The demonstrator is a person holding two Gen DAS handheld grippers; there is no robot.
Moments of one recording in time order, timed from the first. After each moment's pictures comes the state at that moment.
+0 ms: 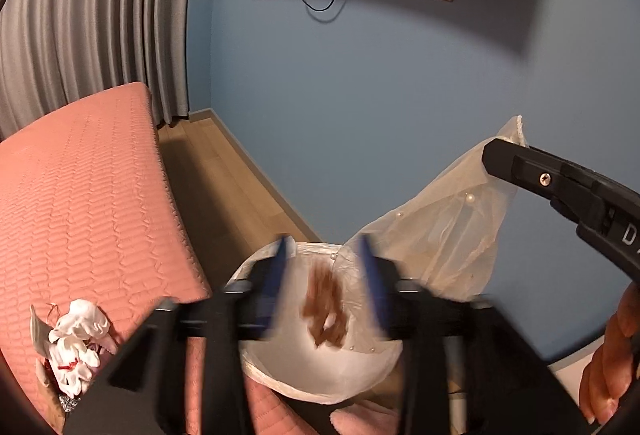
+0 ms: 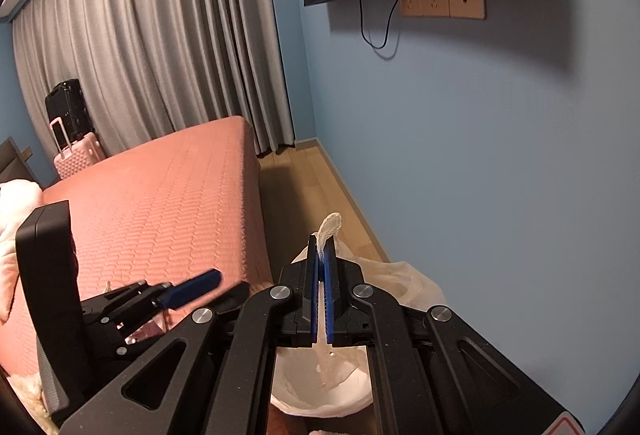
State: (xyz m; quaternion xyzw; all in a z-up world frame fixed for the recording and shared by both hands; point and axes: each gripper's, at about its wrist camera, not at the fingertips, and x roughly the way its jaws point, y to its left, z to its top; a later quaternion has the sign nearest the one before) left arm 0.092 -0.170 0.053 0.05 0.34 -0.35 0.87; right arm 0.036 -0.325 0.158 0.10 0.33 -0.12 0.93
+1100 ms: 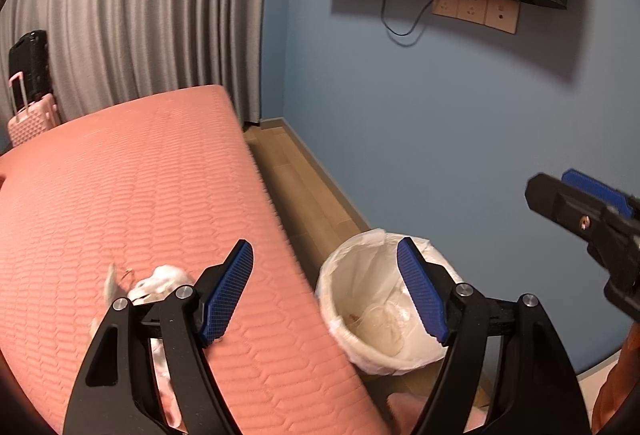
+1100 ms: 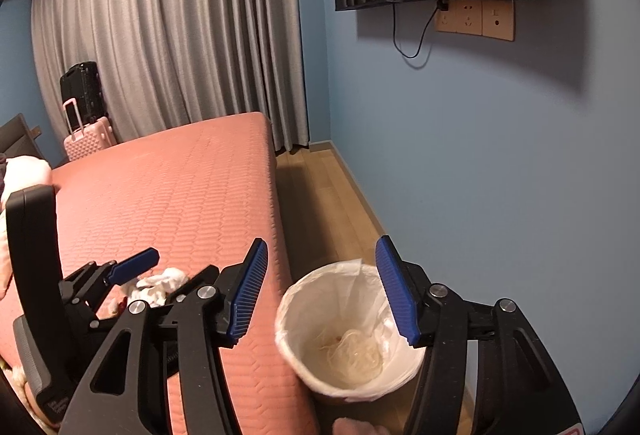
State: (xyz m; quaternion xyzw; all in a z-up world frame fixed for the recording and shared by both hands) left arm 0.073 -0.076 0.063 0.04 0.32 -0.25 0.91; right arm 0.014 -0.242 0.159 0.07 0.32 -0.11 0.94
